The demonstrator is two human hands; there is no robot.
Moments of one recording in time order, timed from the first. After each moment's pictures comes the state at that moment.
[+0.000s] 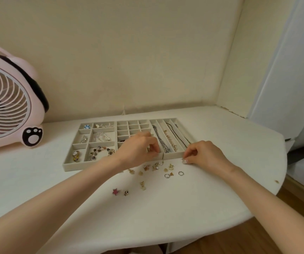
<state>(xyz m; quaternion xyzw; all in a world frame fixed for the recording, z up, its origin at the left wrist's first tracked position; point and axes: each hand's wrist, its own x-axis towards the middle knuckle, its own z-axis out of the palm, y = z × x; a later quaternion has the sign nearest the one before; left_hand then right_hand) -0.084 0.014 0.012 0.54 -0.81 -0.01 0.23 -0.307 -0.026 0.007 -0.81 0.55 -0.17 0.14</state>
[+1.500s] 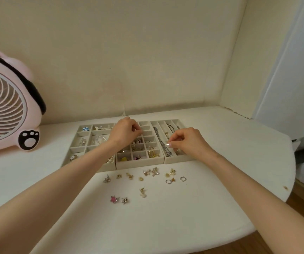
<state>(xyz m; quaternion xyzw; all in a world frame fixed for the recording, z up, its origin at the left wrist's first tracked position) -0.044 -0.055 0.013 0.66 -0.67 -0.01 0.33 -0.262 -0.061 0.017 -0.79 0.47 -0.30 0.26</state>
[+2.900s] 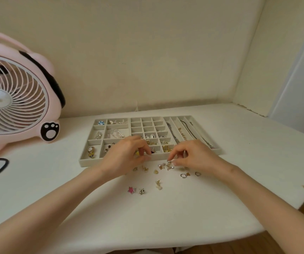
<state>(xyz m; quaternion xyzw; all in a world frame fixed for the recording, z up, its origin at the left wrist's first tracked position) -0.032 0.050 0.001 0.57 -0.78 -0.01 0.27 -0.247 -0.013 0.008 -0.87 0.41 -0.17 0.21</state>
